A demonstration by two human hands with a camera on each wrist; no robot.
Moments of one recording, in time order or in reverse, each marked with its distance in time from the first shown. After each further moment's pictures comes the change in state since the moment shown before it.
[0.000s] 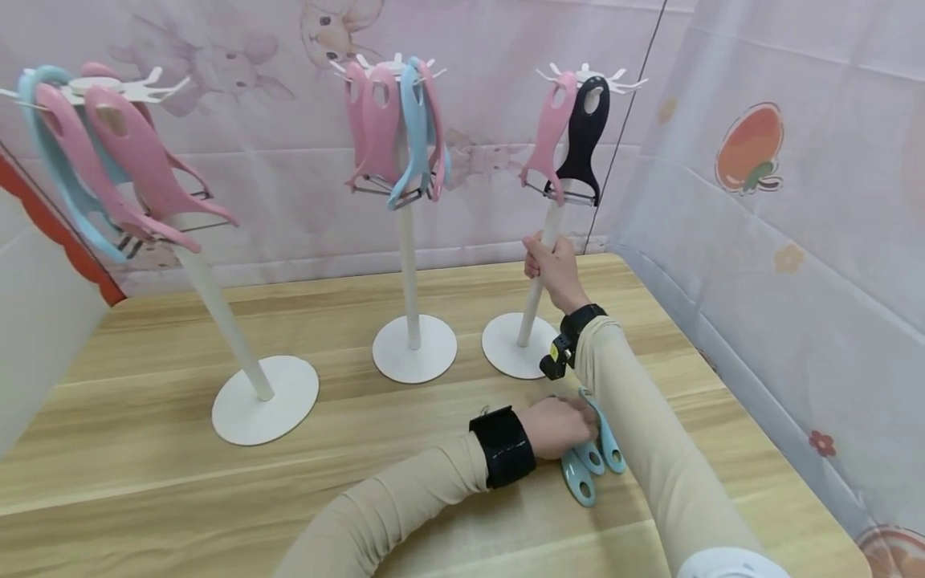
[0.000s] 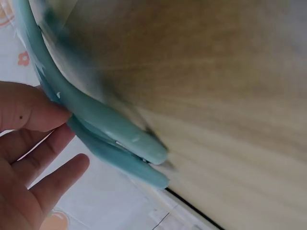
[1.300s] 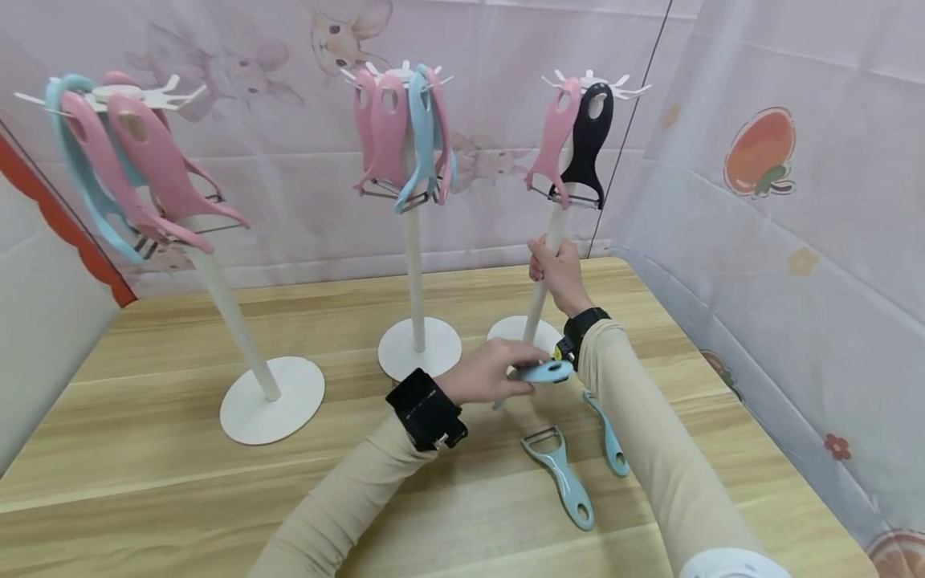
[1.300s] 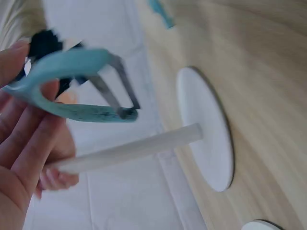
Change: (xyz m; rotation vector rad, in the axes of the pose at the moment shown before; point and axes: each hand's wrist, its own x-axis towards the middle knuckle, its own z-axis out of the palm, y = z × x) left_hand -0.077 -0.076 -0.033 -0.728 0.511 -0.076; right_hand 0.000 0.003 0.001 0.045 0.002 -0.051
